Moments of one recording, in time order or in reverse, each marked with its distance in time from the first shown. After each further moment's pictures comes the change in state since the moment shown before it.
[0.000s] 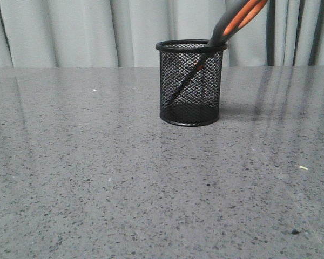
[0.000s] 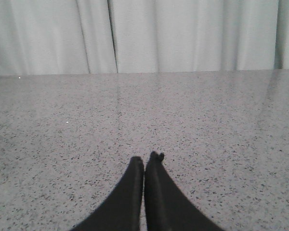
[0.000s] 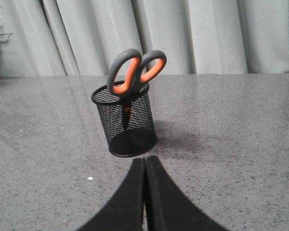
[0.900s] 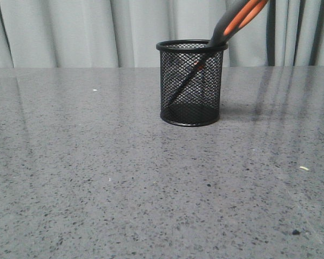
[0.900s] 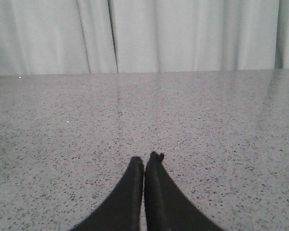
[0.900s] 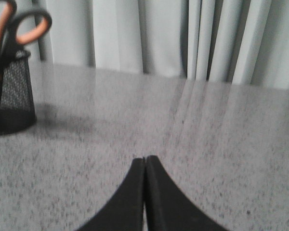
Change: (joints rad) left arm 0.000 0.000 0.000 0.000 0.000 0.000; right arm -0.244 -0.047 0.215 -0.252 -0.180 0.000
